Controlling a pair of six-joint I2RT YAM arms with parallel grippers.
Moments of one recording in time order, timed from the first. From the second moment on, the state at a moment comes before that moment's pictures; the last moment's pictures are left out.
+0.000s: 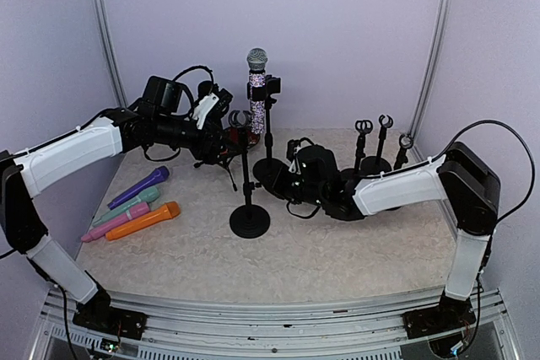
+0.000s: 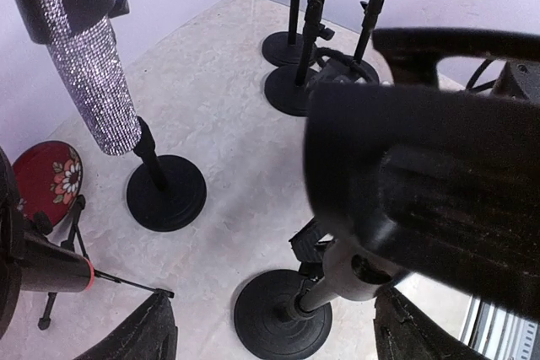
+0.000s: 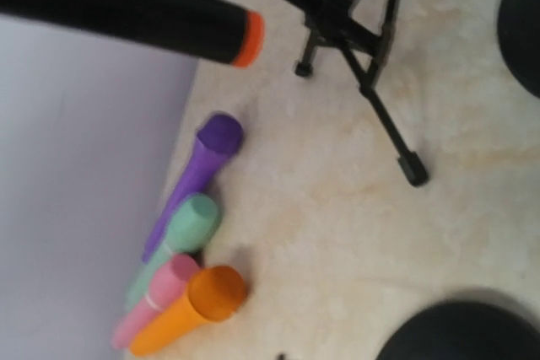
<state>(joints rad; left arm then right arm) -0.55 1.54 1.37 -0.40 0.45 0.19 0.91 1.89 1.13 0.47 0.01 1.02</state>
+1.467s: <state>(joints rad) -0.40 1.18 1.15 -0.59 0.54 0.45 0.81 1.97 1.09 0.66 -0.40 1.45</state>
